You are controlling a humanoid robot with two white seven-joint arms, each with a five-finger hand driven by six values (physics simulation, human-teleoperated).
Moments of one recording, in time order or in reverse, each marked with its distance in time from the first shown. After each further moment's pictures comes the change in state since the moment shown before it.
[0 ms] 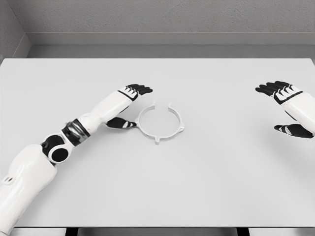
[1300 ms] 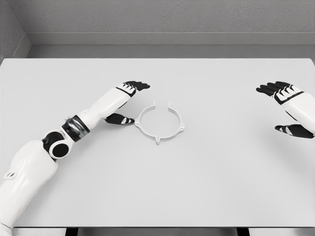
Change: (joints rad) left arm -0.037 -0.016 0.003 0.071 0.000 0.000 0.000; right arm 0.000 -0.002 -0.003 0.003 0.002 0.000 0.000
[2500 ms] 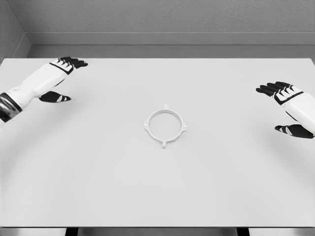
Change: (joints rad) left arm -0.078 0.374 0.042 -0.006 0.004 0.000 0.000; right arm 0.002 0.000 0.001 0.001 0.000 0.000 0.001
